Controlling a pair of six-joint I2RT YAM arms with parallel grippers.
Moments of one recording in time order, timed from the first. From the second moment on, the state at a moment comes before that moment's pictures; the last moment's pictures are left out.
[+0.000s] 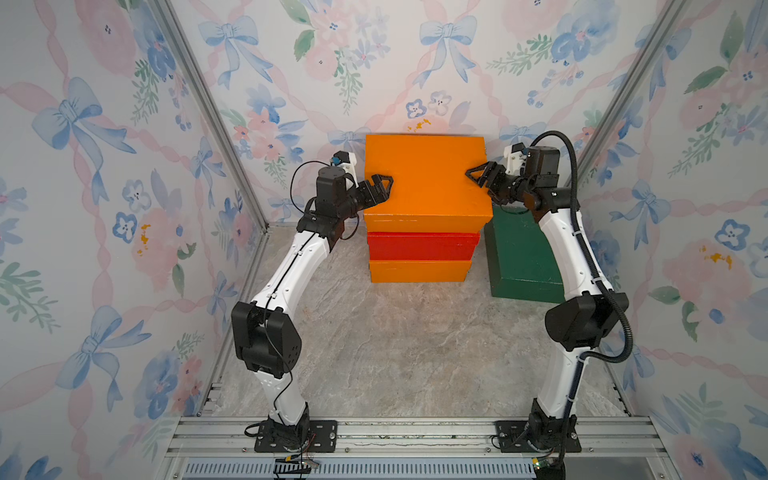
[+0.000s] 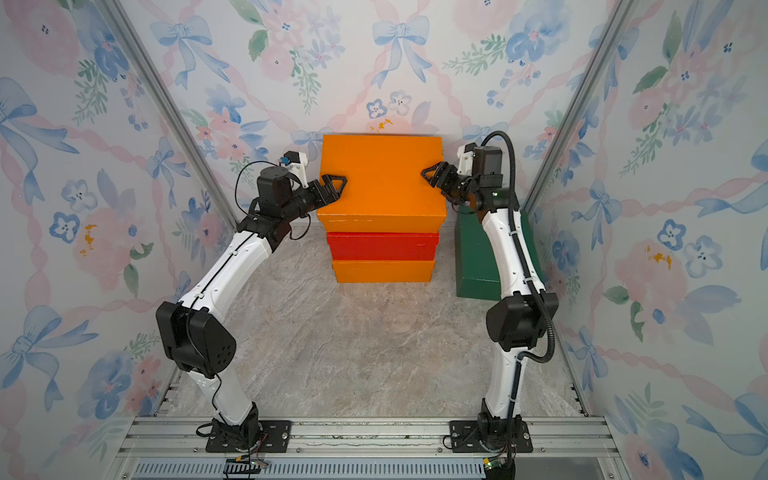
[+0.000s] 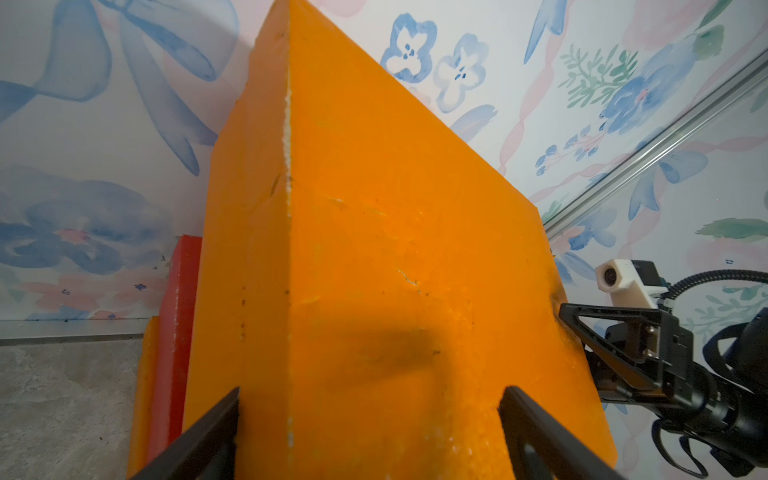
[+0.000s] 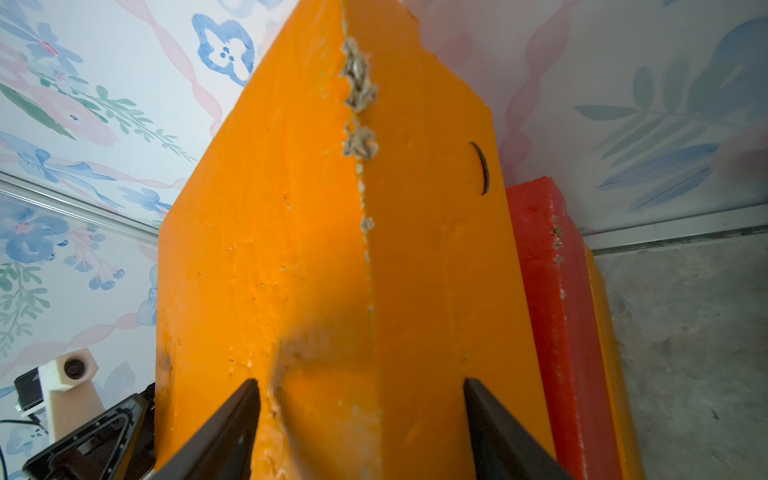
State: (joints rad) left arm -0.28 1.80 1.81 -0.16 0.30 -0.60; right arm 0.12 2.04 2.32 -0.66 -0.50 0.67
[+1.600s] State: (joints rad) left arm -0.19 1.80 1.77 -0.13 0.37 -0.60; right arm 0.05 2.12 2.40 -0.68 -0.55 0.69
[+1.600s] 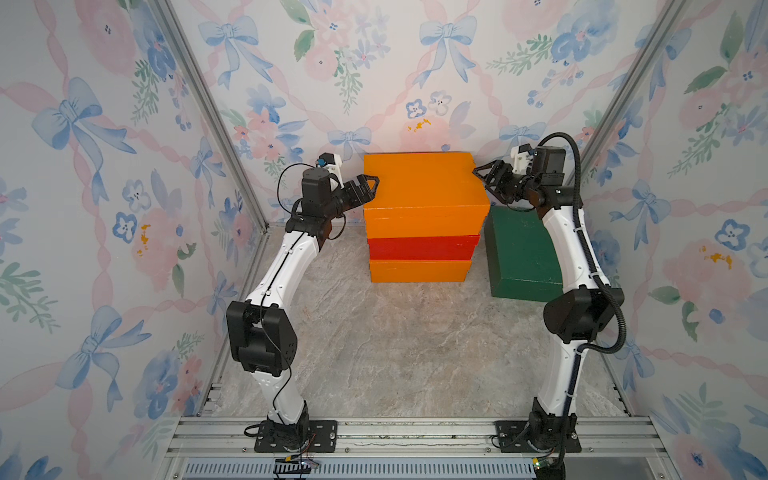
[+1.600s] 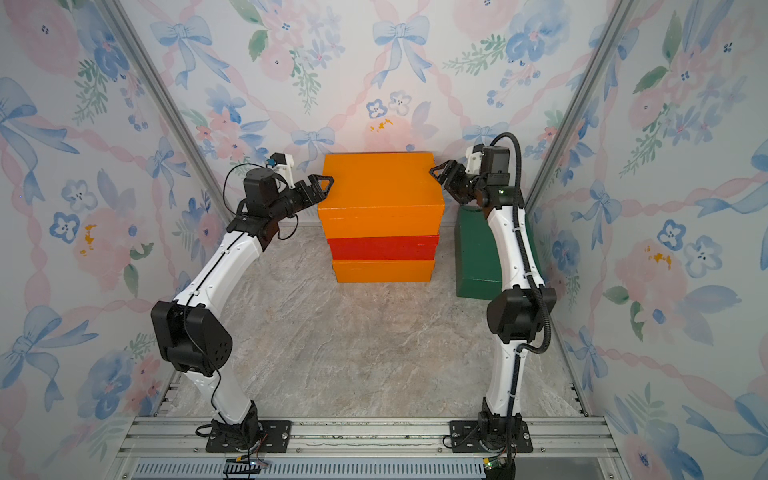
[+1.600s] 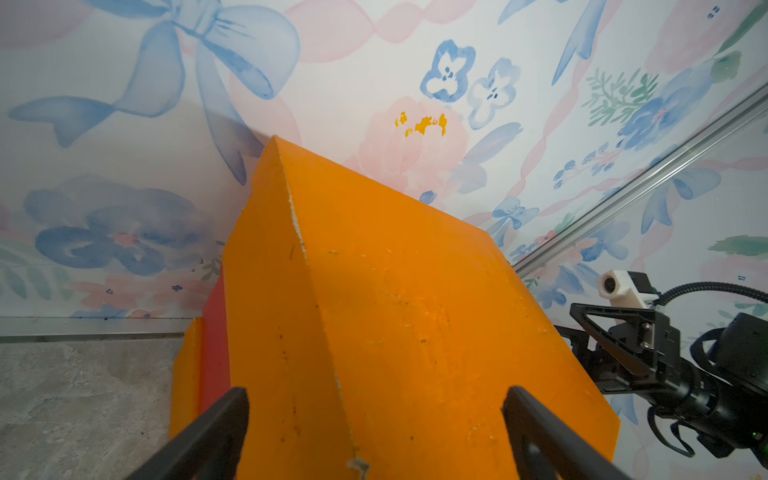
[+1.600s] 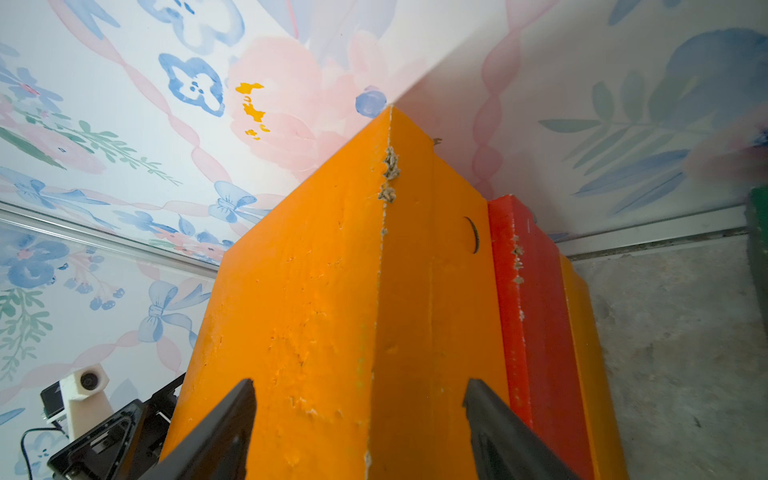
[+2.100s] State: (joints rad) left arm -0.20 1.60 1.59 -0.13 0.38 -0.59; right arm 0.03 1.83 2.05 -0.57 -0.57 0.67
